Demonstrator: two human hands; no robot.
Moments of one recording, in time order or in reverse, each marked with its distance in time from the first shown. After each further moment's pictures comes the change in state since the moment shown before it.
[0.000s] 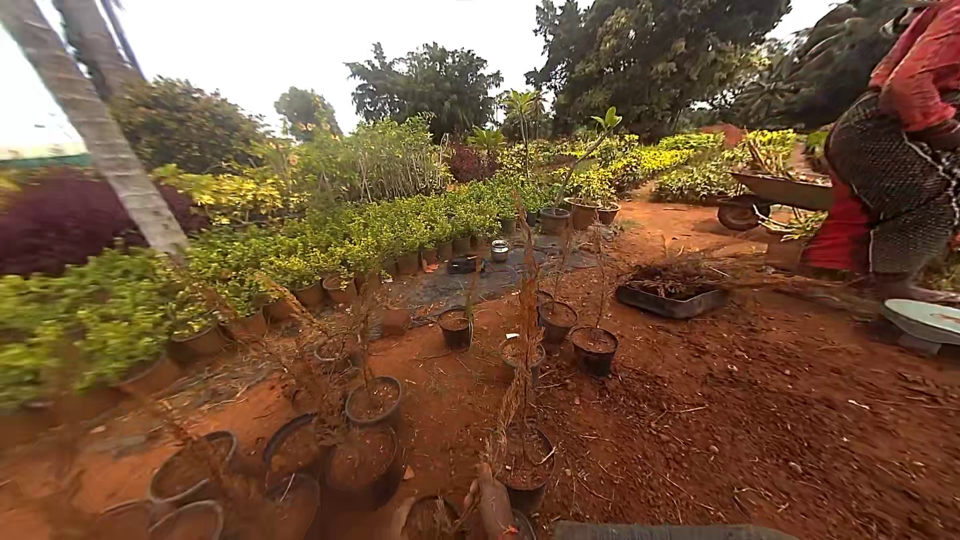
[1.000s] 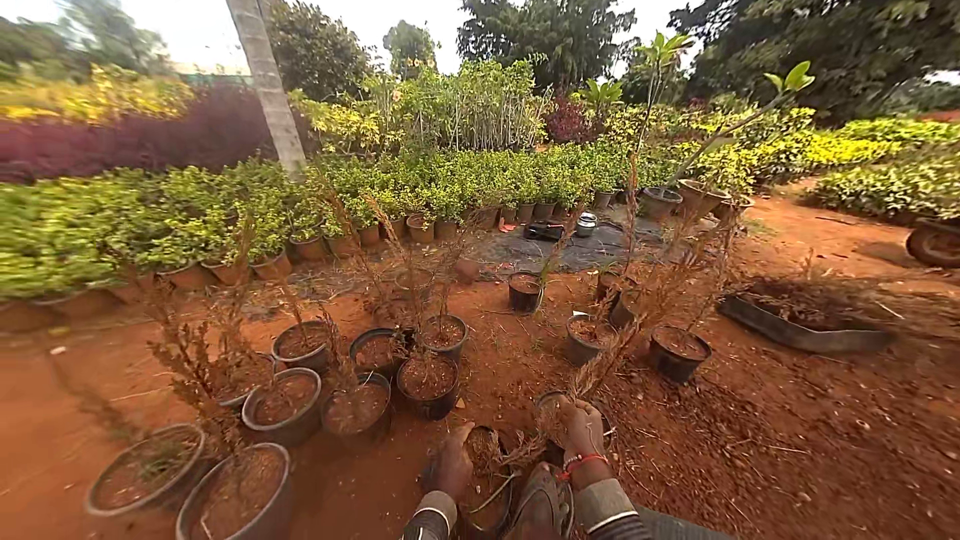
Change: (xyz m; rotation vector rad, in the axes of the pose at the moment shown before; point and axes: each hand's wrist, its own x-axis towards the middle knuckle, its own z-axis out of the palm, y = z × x) left_hand 0.001 0.031 -0.006 0.039 -0.176 -0.201; right_hand 0.010 -0.054 -0.049 0.274 0.291 -0.102
